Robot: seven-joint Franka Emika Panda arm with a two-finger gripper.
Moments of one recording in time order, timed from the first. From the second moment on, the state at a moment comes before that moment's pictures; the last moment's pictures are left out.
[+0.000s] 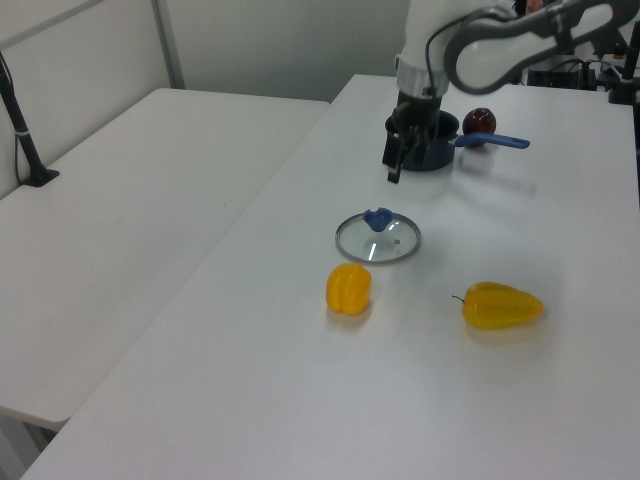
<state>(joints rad) 0.12 0.33 0.02 -1.68 -0.05 2.17 0.34</state>
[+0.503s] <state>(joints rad) 0.17 0.48 0.02 -1.67 -0.19 2.32 0.50</state>
